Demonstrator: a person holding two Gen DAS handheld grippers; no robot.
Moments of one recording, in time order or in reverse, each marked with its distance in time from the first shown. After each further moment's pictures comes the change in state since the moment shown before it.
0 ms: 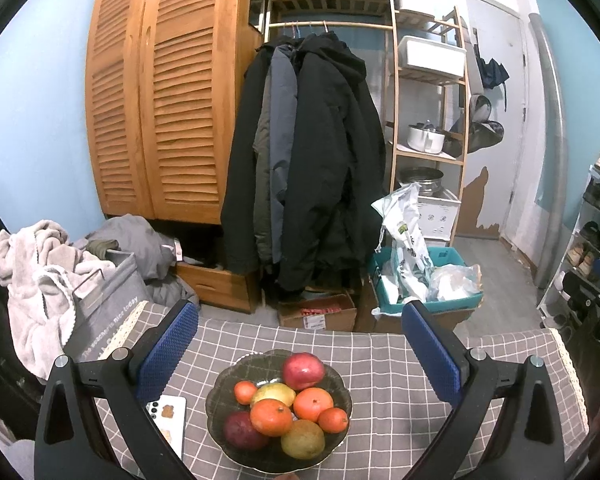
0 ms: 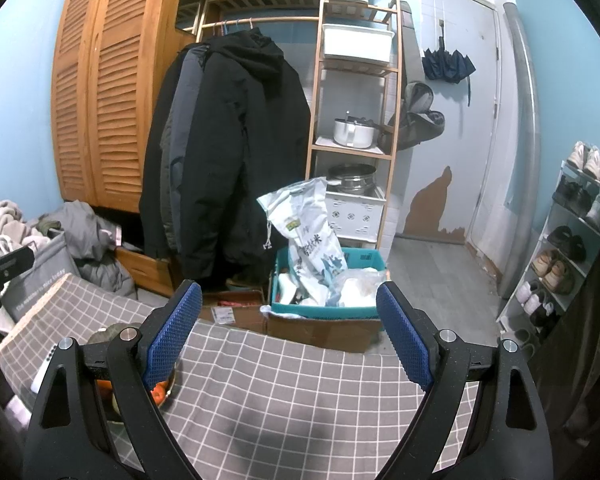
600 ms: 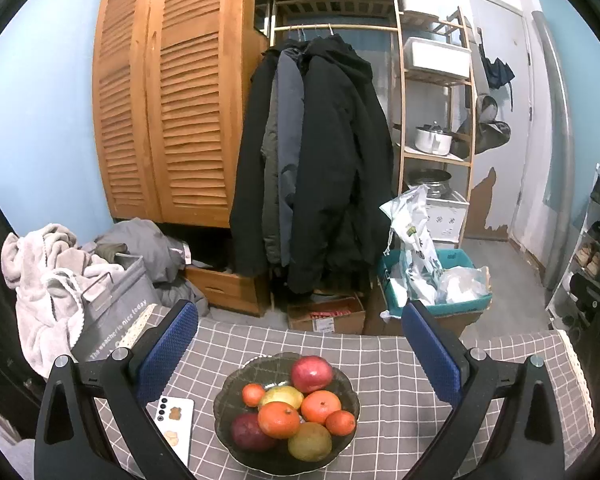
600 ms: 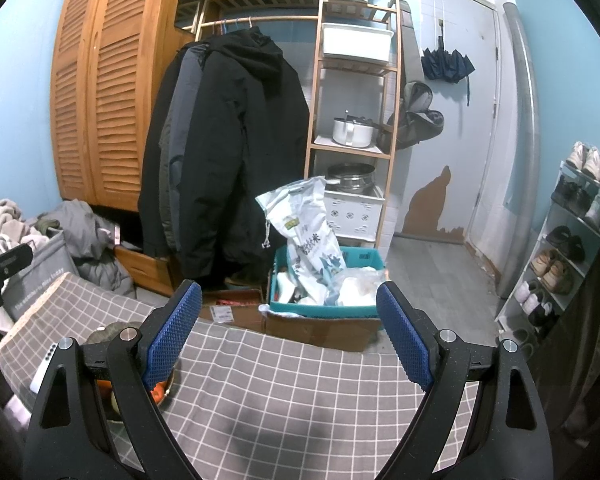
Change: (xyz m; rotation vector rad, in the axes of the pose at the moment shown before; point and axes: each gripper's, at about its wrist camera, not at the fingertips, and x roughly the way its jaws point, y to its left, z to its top) left arm -0.003 -0.001 0.003 0.000 -0.010 0.039; right arm 0.000 -0.001 0.001 -0.001 0.001 0.000
